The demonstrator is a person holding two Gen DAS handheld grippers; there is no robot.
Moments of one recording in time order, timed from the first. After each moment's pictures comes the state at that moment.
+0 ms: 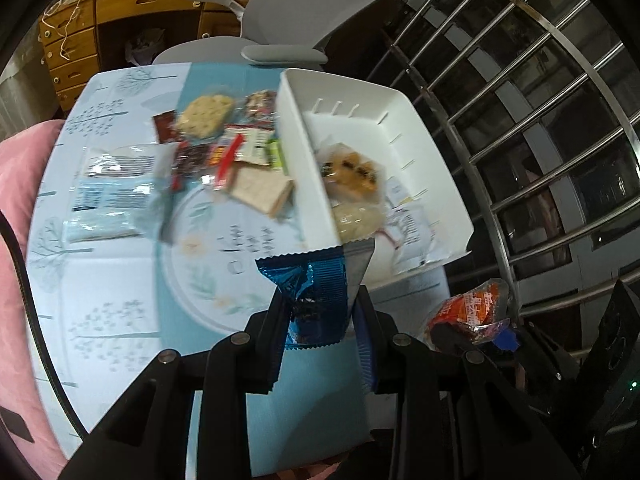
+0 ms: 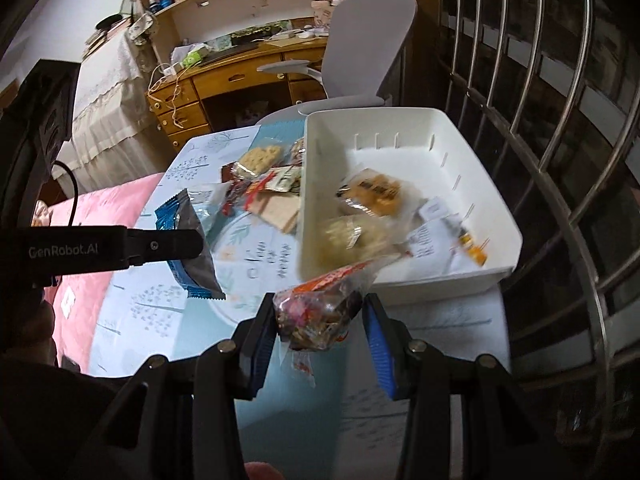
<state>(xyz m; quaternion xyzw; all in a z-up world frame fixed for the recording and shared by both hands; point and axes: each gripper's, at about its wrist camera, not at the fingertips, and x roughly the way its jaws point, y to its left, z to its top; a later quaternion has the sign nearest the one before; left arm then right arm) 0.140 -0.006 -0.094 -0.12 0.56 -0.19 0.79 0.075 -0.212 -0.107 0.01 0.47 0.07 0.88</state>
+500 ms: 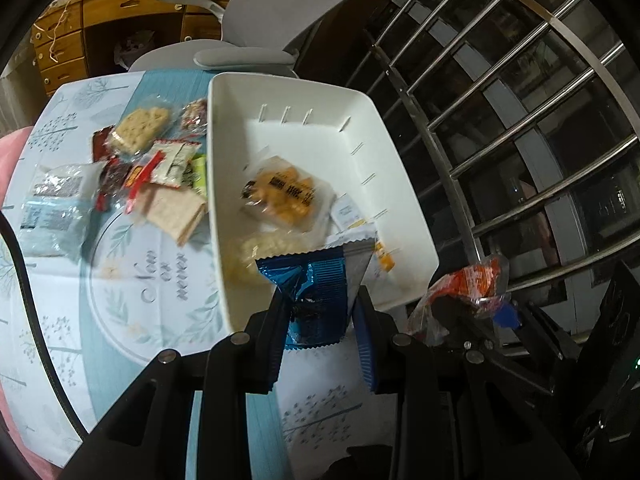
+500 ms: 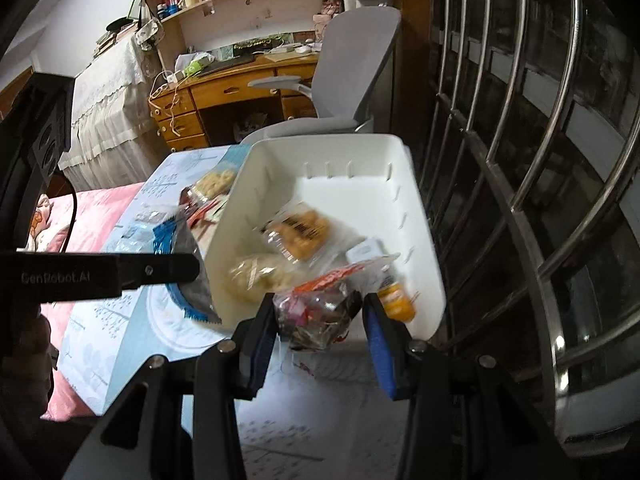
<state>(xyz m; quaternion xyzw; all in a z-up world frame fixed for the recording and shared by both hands) 0.167 -0.104 -0.094 -0.13 0.56 -0.18 0.80 0.122 -0.314 -0.099 -0.01 0.44 0.09 0.89</state>
